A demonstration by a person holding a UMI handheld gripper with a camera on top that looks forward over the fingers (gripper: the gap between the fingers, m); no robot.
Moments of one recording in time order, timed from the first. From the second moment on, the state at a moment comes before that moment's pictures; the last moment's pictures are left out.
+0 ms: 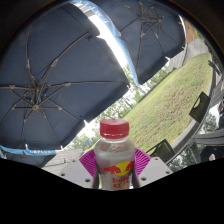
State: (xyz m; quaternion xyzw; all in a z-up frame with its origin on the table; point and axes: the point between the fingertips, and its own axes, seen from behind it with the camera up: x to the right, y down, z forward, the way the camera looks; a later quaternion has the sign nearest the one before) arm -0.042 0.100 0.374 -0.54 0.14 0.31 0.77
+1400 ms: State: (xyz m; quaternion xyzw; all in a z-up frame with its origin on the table) arm 0.038 0.009 0.084 -0.80 -0.03 -0.01 0.60
